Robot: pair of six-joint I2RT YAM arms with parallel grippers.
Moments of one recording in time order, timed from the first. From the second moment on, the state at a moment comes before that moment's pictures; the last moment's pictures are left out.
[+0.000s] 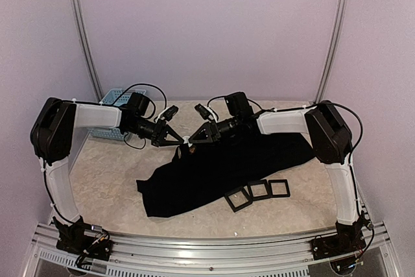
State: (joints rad) left arm -0.37 1.96 1.30 -0.30 1.16 -0.16; right arm 0.67 2.26 1.66 0.06 -1.07 0.47
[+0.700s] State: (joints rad) left arm -0.37 1.96 1.30 -0.29 1.16 -0.18; right arm 0.67 2.27 1.67 0.04 -1.05 0.47
